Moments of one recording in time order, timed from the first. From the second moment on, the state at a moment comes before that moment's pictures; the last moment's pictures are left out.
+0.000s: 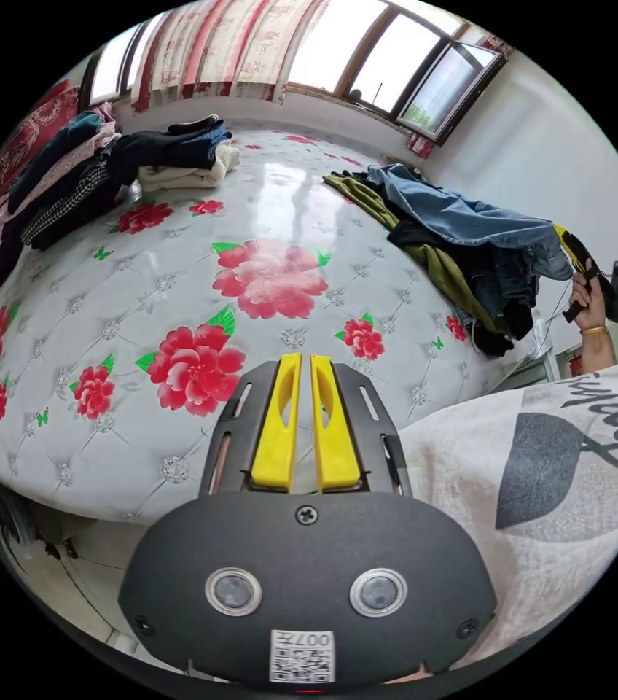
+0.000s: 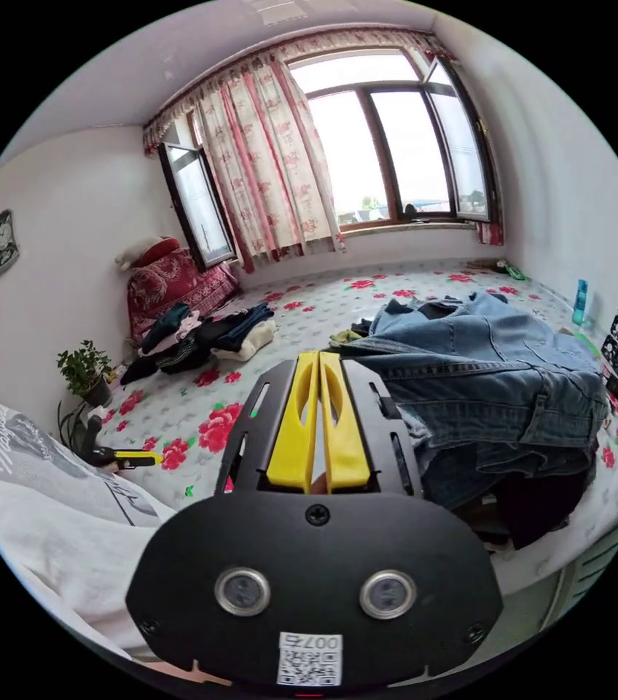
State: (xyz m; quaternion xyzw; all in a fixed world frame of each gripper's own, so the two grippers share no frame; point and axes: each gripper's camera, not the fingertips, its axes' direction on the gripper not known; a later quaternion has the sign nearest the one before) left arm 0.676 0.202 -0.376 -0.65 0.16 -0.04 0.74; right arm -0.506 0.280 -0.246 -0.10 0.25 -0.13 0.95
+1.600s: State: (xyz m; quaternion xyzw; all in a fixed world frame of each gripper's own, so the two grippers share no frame) left arm 0.415 0.094 -0.015 -0.65 -0.11 0.12 0.74; right arm -0.546 0.392 0.185 -0.54 -0.23 -0.17 0.79
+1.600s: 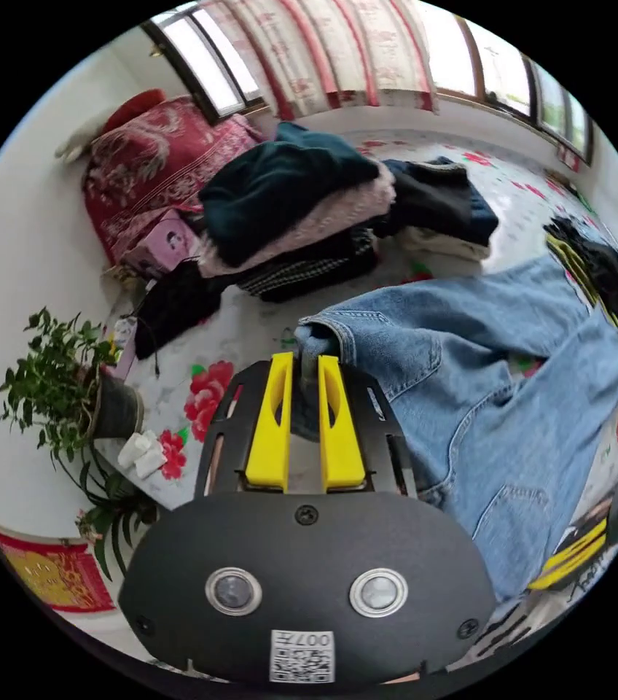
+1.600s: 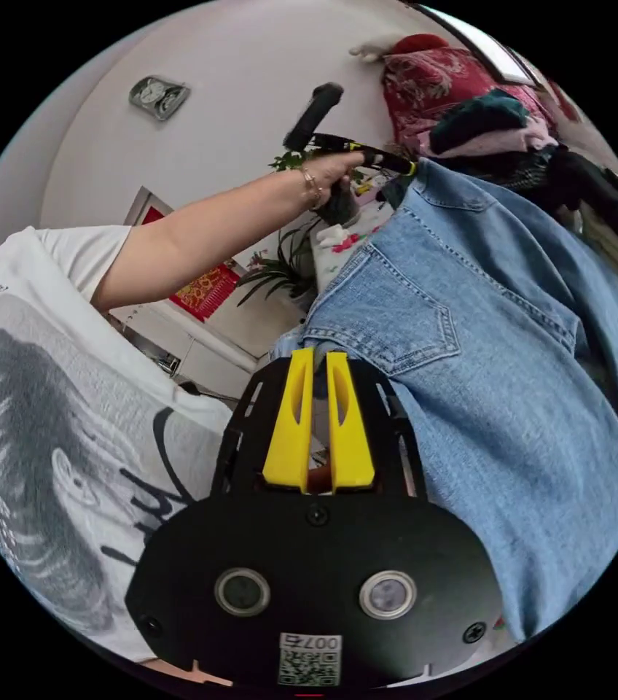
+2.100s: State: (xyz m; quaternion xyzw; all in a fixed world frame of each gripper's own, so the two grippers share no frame) left arm 0.350 0.122 -0.353 -0.61 -0.32 -0.27 0.67; right arm -0.276 0.294 -0.006 -0.33 0.23 0.20 0.89
